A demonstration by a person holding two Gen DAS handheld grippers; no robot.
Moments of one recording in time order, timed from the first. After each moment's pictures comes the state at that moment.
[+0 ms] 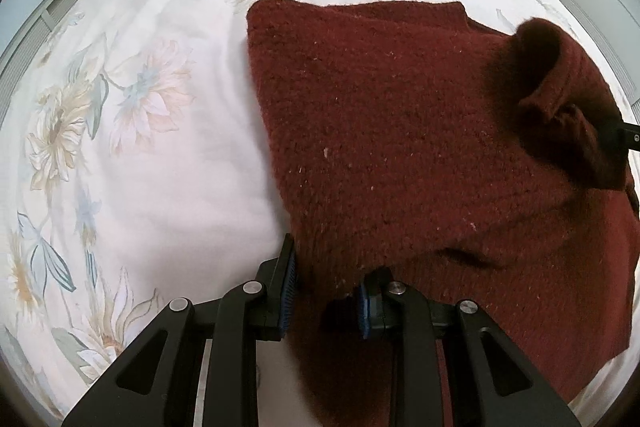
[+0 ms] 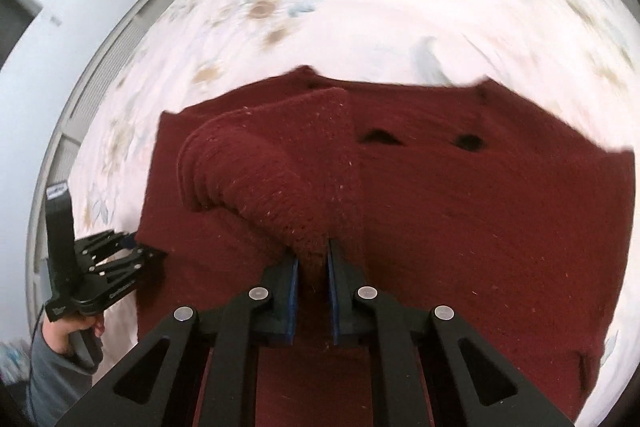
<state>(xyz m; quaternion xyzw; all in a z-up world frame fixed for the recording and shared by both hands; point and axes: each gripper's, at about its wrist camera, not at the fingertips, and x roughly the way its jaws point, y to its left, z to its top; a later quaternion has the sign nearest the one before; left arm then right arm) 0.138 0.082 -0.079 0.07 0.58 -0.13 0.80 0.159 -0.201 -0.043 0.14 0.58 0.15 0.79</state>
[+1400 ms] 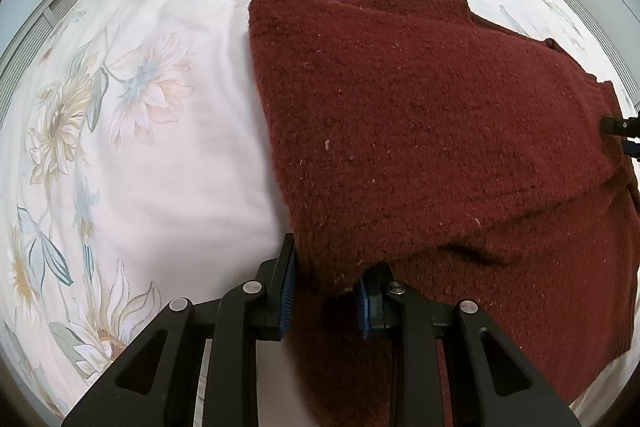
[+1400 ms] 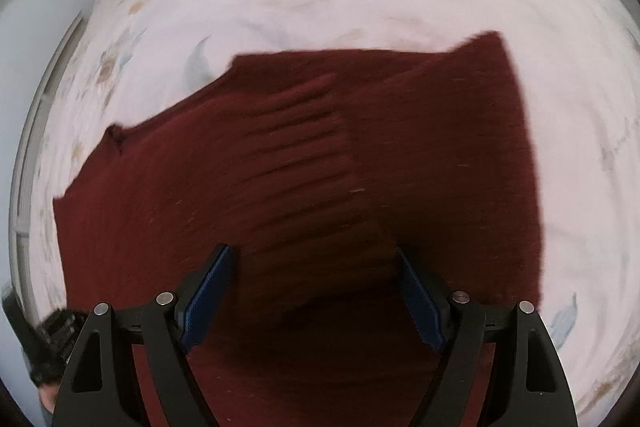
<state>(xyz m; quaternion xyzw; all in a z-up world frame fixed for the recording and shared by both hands) 0.131 0.070 -0.084 0.07 0.58 -0.12 0.80 0.156 -0.279 -0.074 0.17 0.60 0.00 0.78</state>
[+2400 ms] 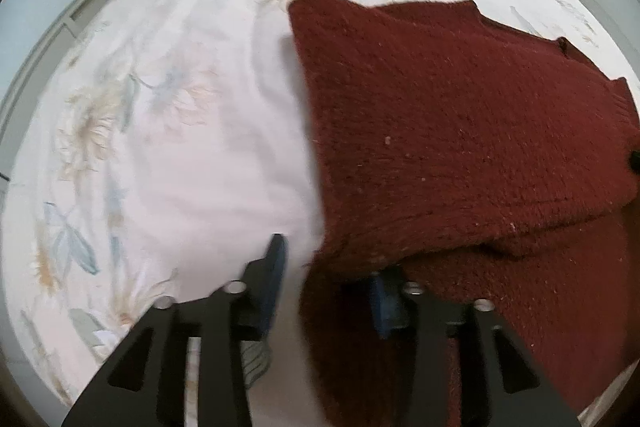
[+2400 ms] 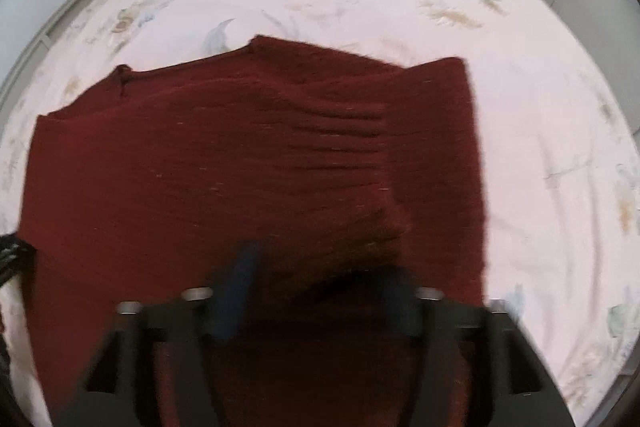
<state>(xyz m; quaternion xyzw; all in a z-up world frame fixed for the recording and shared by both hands) 0.123 0.058 -0.076 0.10 0.56 -0.07 0.82 0.099 -0.293 -0.062 0.05 0.56 -0.03 0.83</state>
